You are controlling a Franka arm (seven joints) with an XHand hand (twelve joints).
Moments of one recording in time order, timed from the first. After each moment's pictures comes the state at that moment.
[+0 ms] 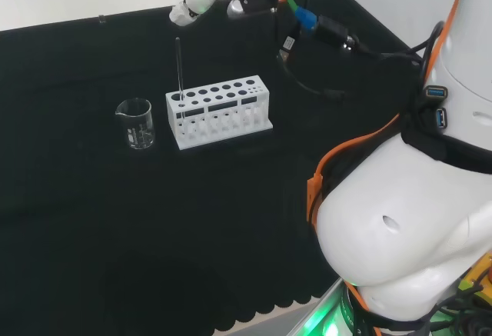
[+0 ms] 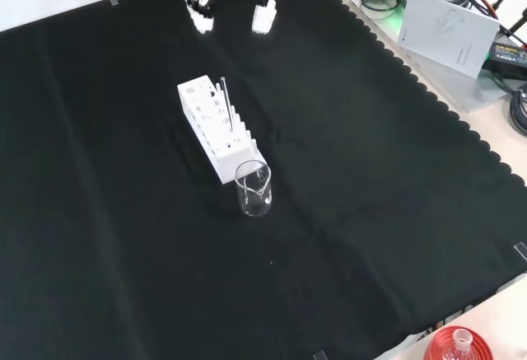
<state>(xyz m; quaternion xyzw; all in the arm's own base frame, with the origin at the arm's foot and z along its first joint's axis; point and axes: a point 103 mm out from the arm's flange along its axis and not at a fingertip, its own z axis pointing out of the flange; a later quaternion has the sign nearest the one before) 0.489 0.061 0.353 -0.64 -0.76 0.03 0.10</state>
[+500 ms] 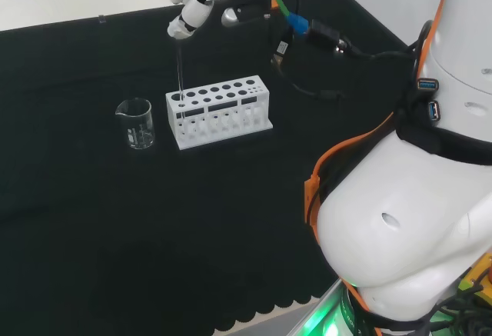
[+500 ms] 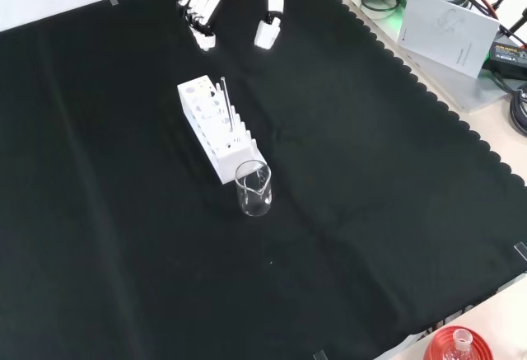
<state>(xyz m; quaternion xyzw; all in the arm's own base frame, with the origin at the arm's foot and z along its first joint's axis) 0.498 0.071 0.336 -0.62 -0.77 0.05 0.10</state>
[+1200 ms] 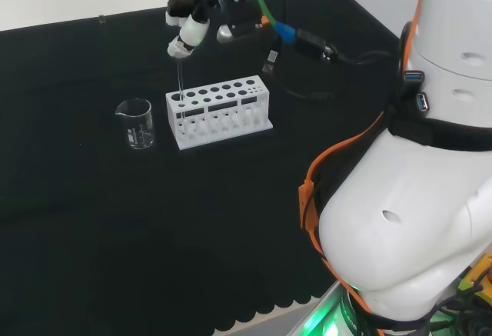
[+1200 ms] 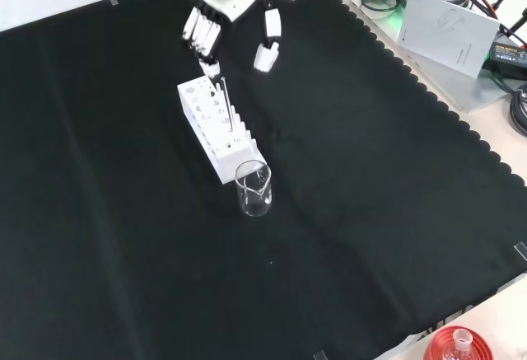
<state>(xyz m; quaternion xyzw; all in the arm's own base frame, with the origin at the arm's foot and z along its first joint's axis) 0.511 0.077 0.292 -0.61 -0.78 0.07 0.12</state>
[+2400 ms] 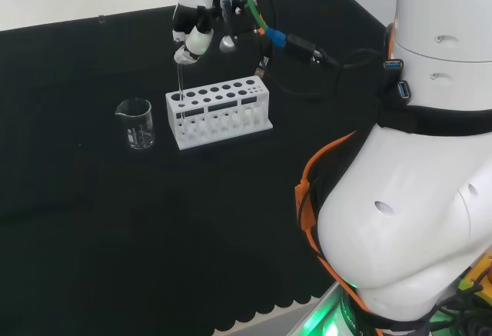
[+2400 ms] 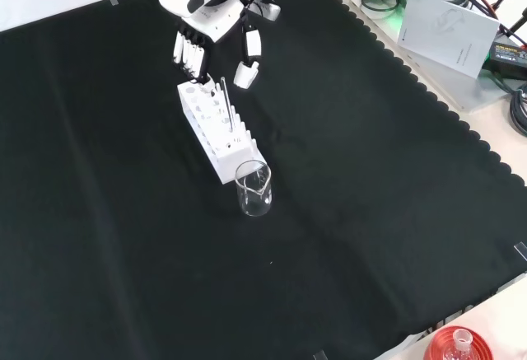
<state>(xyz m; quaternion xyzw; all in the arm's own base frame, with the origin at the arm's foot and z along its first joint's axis) 0.542 0.064 0.259 -0.59 -0.79 0.05 0.12</state>
